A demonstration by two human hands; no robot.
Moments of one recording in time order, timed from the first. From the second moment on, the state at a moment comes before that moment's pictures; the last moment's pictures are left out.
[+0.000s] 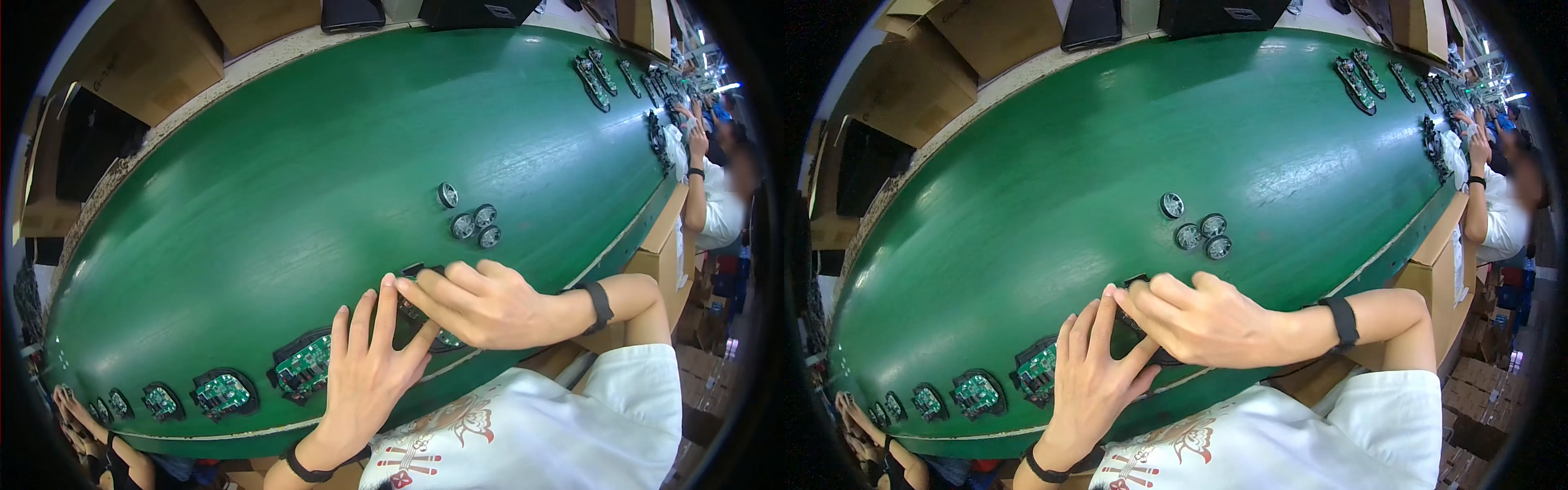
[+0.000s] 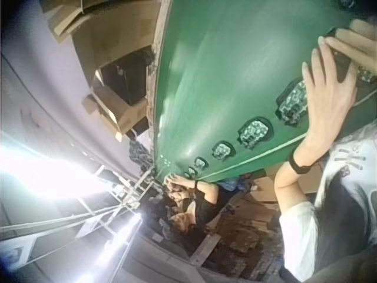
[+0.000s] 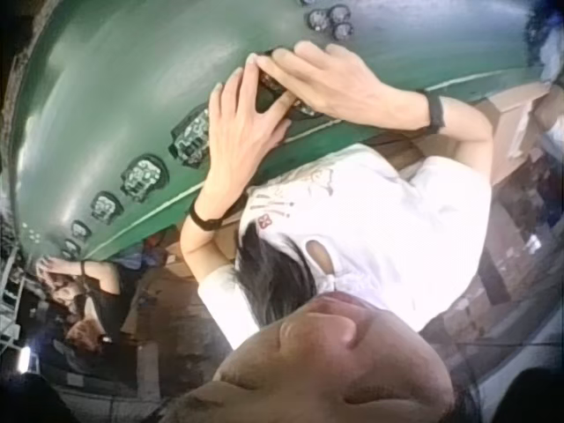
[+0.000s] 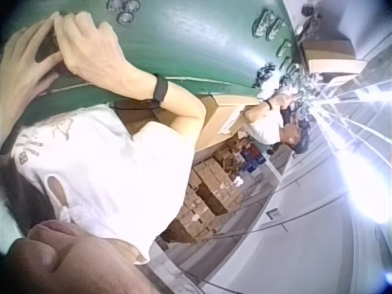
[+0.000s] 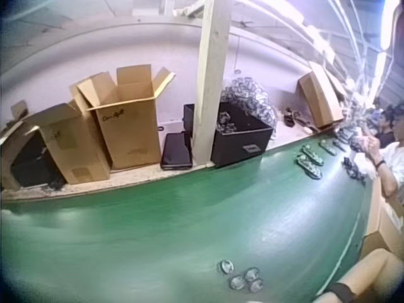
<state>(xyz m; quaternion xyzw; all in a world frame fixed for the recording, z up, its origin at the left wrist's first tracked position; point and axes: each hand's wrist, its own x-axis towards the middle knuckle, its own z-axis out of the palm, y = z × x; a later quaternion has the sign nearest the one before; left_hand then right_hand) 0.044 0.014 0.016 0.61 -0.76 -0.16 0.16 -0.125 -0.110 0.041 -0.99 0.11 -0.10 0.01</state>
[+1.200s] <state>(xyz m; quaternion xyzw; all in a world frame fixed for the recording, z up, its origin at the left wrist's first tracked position) 0.038 0.019 0.025 0.66 -0.74 -0.10 0.08 -0.169 -0.090 0.020 -0.96 0.18 -0.18 0.09</state>
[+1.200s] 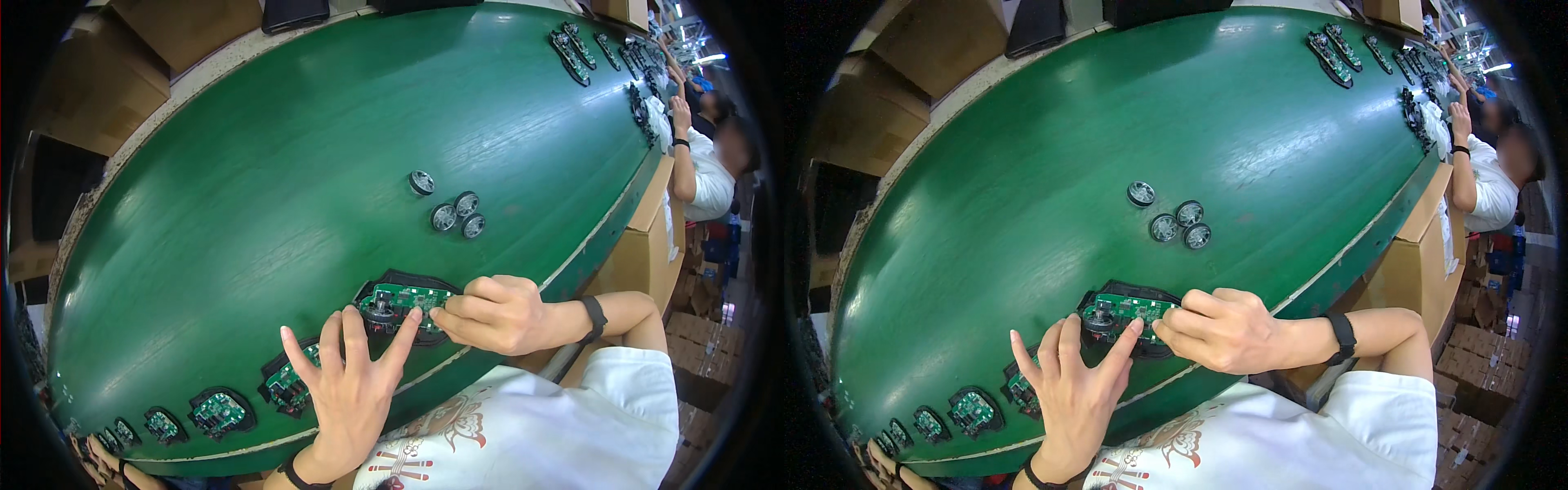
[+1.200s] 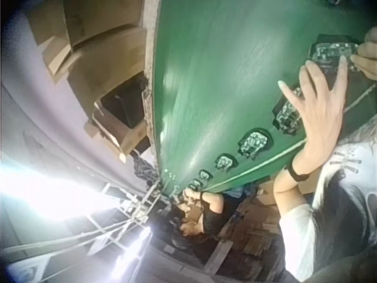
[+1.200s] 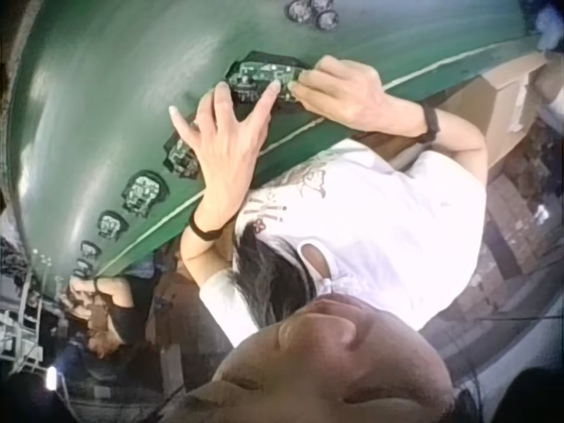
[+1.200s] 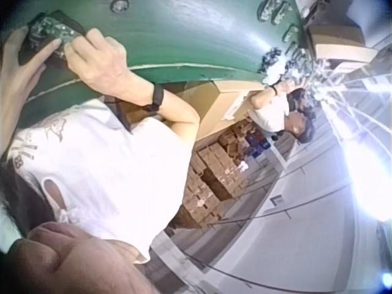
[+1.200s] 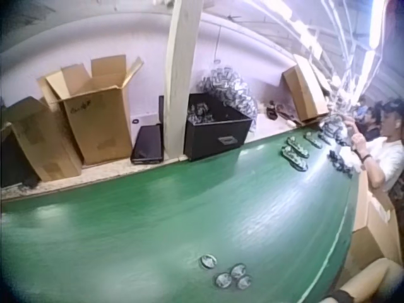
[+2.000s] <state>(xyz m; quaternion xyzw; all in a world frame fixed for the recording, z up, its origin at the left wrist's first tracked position) 0.080 0.077 0.033 0.72 -0.69 -0.09 -0.01 -0.086 -0.241 0.016 -0.96 0.27 0.04 -0.11</state>
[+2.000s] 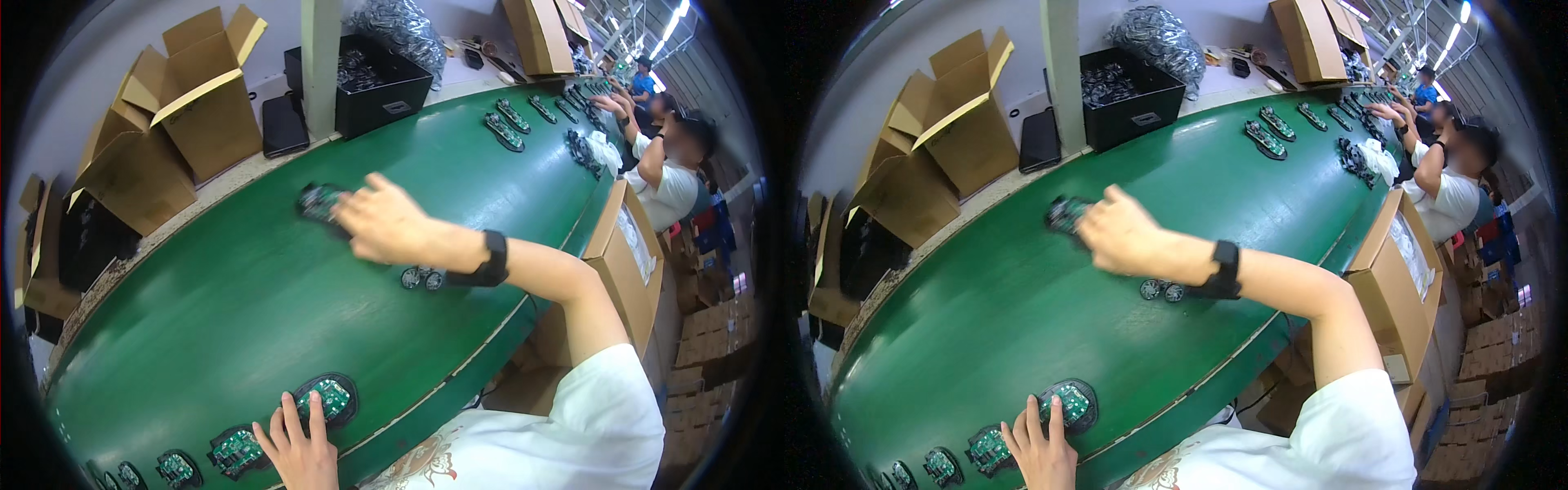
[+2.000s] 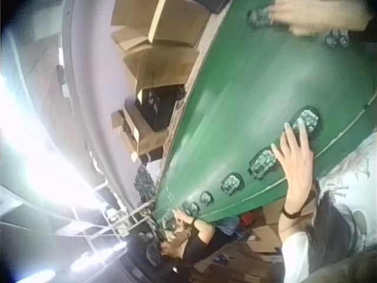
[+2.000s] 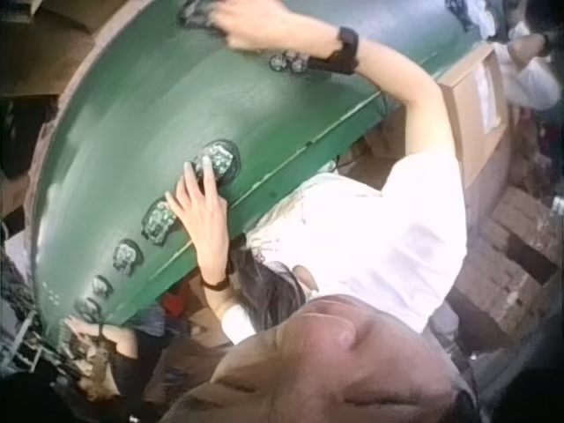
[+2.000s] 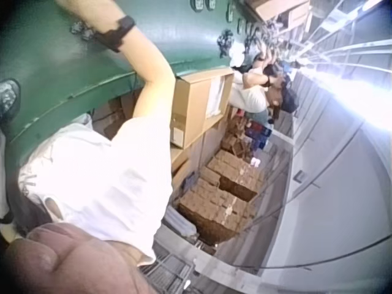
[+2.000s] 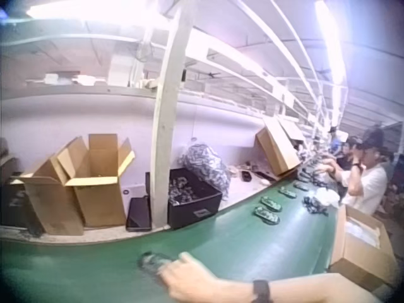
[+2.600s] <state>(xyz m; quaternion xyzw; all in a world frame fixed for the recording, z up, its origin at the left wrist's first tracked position) 0.083 0.034 0.019 0.59 -0.80 -0.07 0.06 -0.175 -0.182 0.062 -0.85 0.46 -0.03 0.26</state>
